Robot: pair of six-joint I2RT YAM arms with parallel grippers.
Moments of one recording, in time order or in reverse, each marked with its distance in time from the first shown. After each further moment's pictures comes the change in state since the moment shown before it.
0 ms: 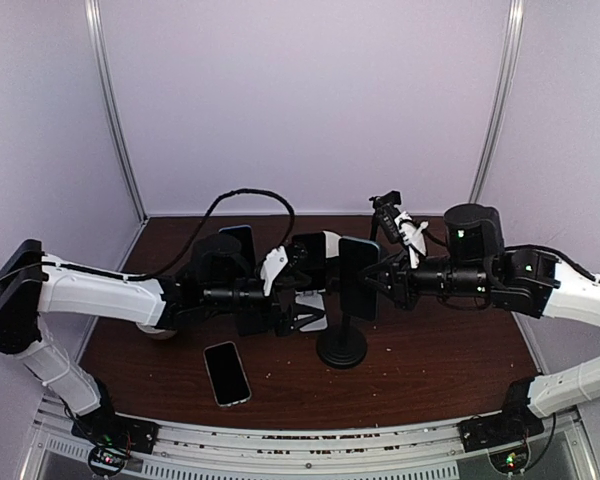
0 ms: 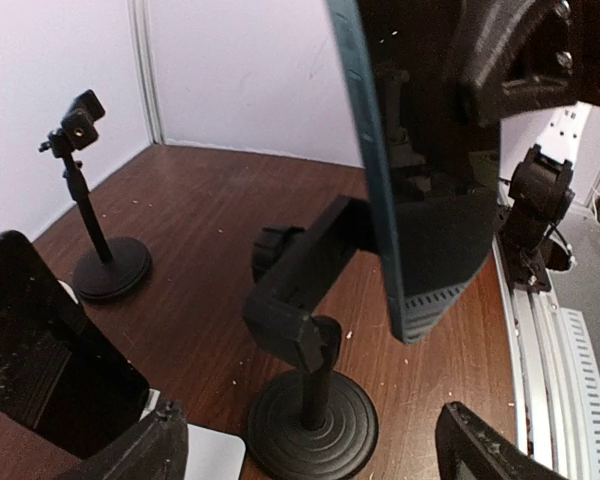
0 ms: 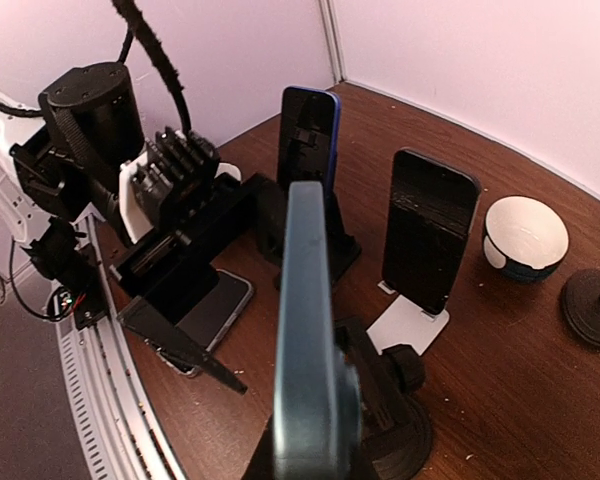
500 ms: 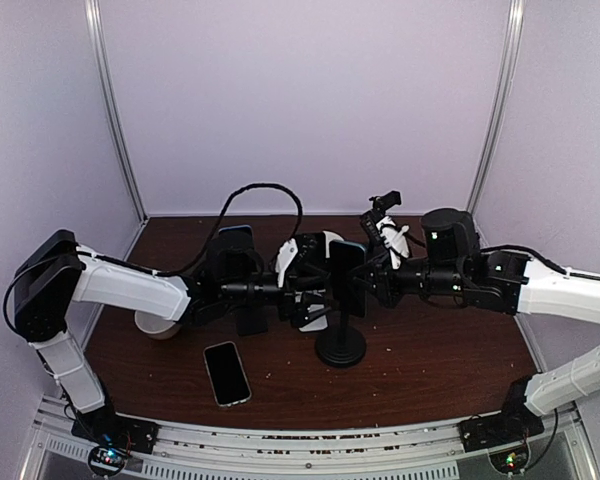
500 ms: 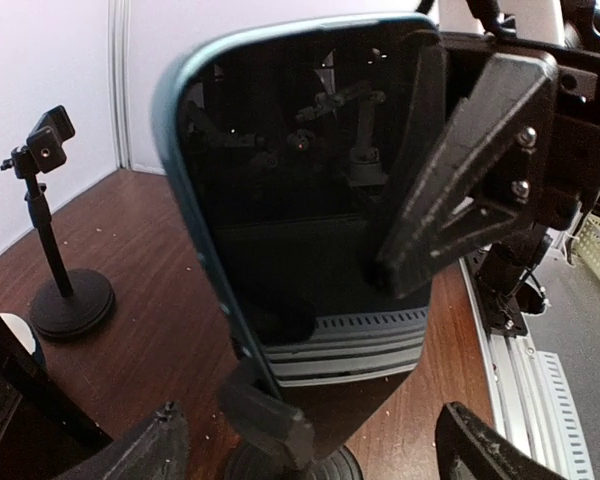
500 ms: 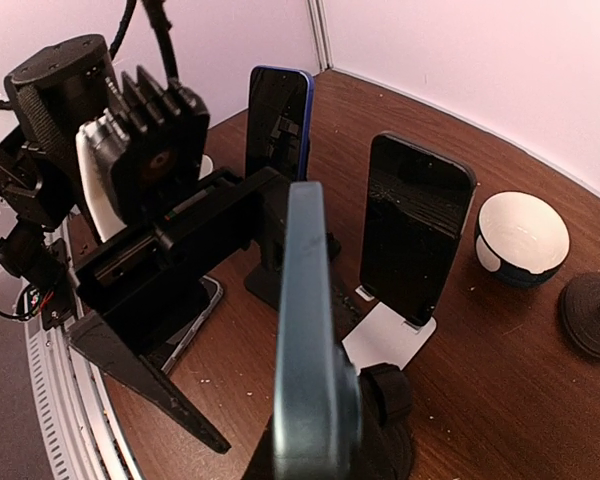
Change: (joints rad) left arm 0.028 0.177 0.075 0.198 0.133 -0.119; right arm -0.056 0.127 -0.035 0.134 0.008 -0.039
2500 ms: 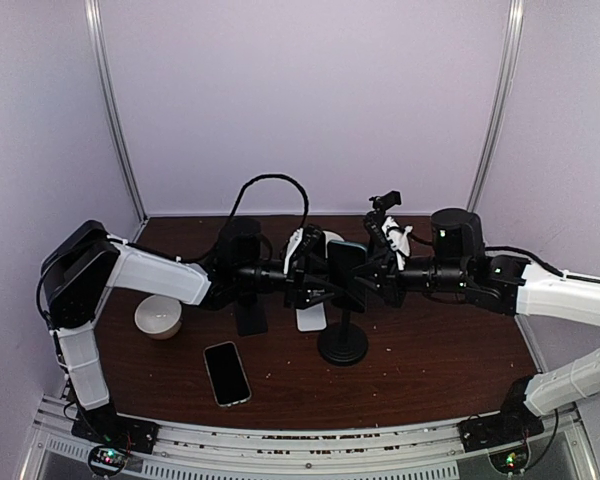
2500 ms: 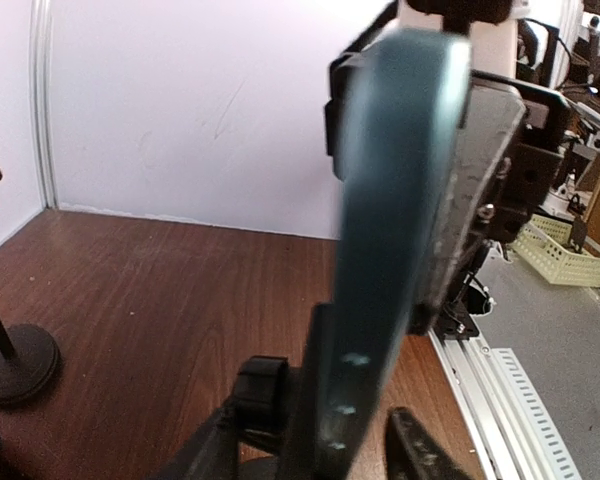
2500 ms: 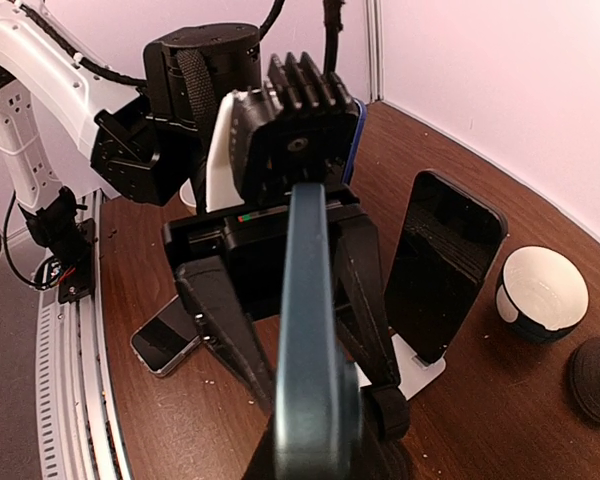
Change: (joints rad) left arm 0.073 0.177 0.159 0.095 0.317 -0.031; right arm -0.079 -0.003 -0.065 0.134 -0.212 -0.143
